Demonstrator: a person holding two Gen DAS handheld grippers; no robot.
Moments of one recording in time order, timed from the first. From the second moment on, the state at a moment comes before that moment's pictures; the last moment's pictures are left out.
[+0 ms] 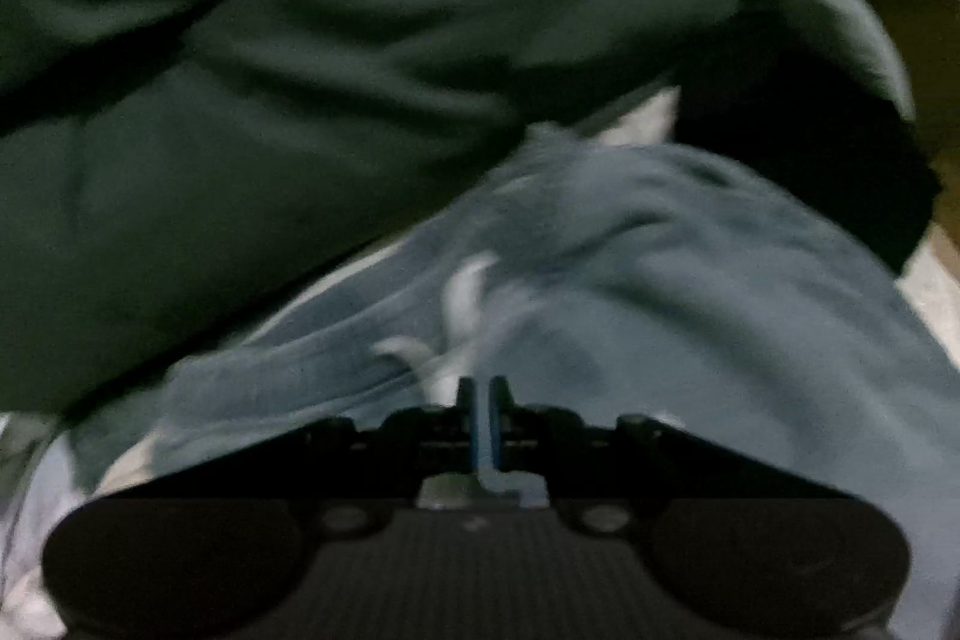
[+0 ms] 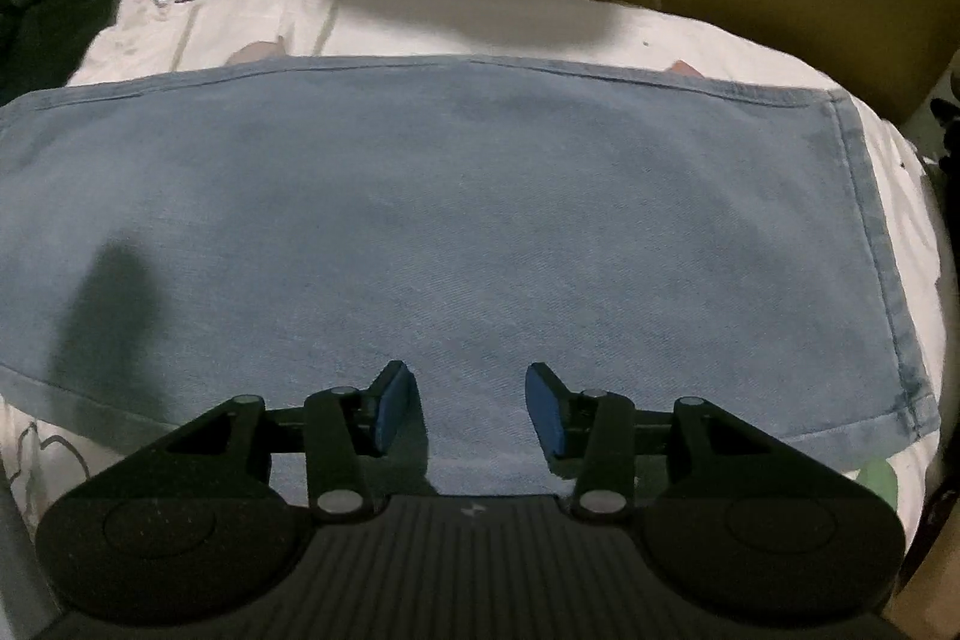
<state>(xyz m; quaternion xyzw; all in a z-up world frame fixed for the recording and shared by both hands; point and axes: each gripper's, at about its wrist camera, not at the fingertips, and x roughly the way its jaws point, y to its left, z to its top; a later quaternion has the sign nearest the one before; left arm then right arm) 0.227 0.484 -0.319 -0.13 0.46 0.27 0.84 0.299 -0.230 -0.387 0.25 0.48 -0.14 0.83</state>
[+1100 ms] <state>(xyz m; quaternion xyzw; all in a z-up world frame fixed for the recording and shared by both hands) 0.377 0.498 -0.397 -0.10 0.44 0.27 0.85 0.308 -0.206 -0.387 0.24 0.49 -0.07 0.84</state>
